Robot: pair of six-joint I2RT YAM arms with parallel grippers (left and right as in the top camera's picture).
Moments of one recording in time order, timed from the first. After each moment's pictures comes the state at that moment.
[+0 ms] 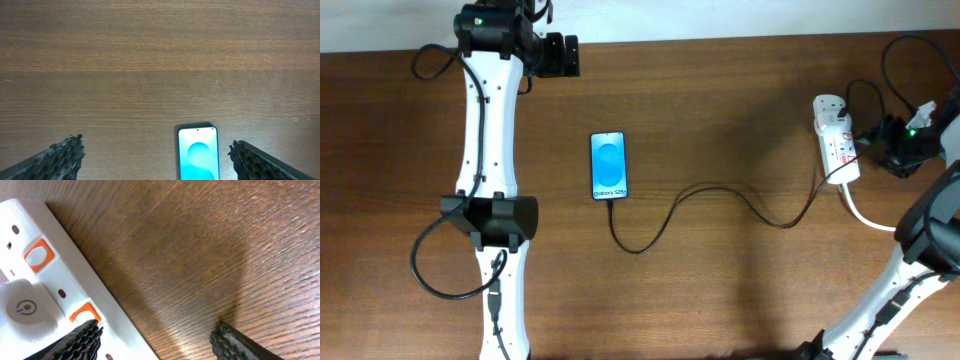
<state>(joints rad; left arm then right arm) -0.12 2.51 2.94 -1.50 0.04 -0.12 -0.61 2.34 1.86 -0.90 -0.41 0.19</state>
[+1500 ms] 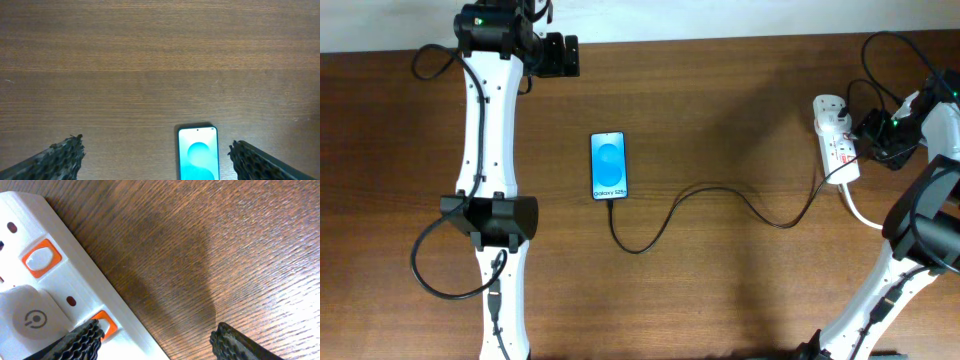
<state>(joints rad) -0.12 2.51 2.94 -1.50 0.04 -0.12 -0.52 2.33 1.88 -0.92 -0.25 0.23</state>
